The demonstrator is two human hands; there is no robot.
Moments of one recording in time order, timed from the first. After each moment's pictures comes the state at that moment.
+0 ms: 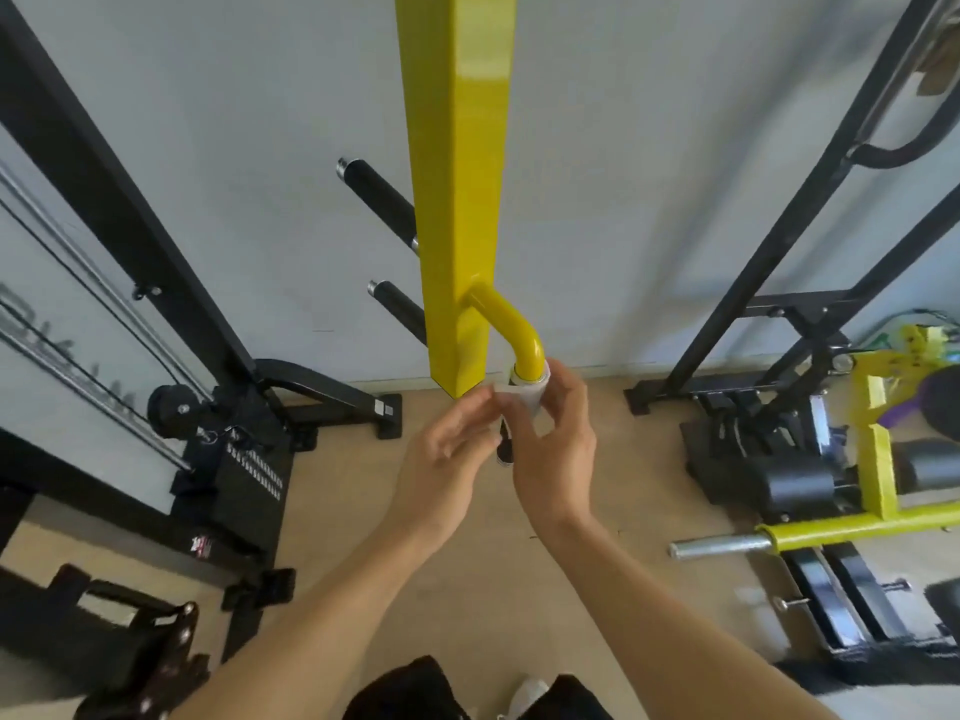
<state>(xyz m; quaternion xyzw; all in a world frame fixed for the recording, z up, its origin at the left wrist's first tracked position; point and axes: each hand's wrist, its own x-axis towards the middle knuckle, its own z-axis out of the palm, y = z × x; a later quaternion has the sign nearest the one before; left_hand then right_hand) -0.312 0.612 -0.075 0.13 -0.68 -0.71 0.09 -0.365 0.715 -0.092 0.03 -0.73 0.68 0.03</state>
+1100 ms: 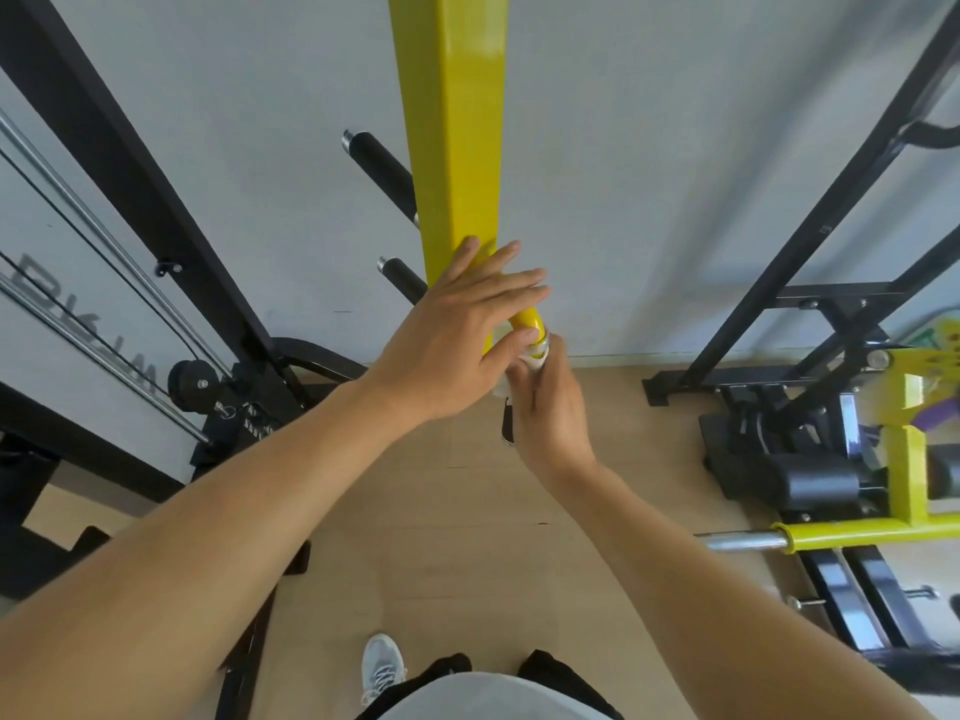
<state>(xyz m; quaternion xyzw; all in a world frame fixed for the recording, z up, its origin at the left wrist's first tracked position) -0.384 0.578 -0.019 -0.16 -0.95 -0.16 0.23 -0.414 0.720 -0.109 0.24 -0.80 0.55 0.02</state>
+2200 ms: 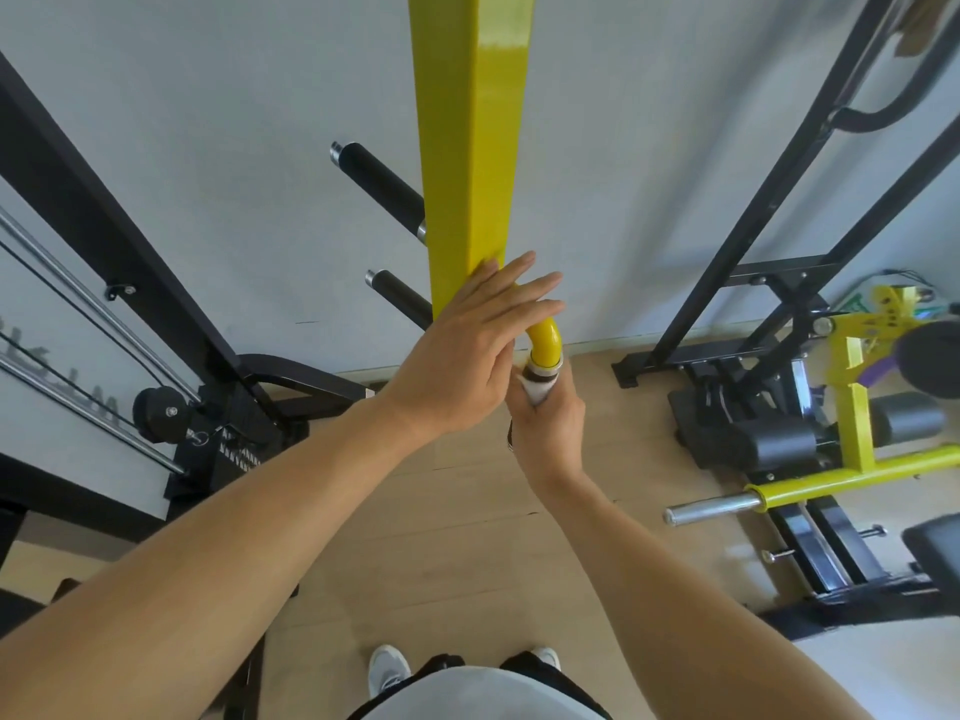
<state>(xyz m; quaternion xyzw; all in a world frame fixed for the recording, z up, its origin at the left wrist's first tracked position) -0.377 0.564 -0.030 -0.25 -0.92 -0.21 0.21 -0.391 0.694 -0.134 0.04 -0.80 0.59 0.04</state>
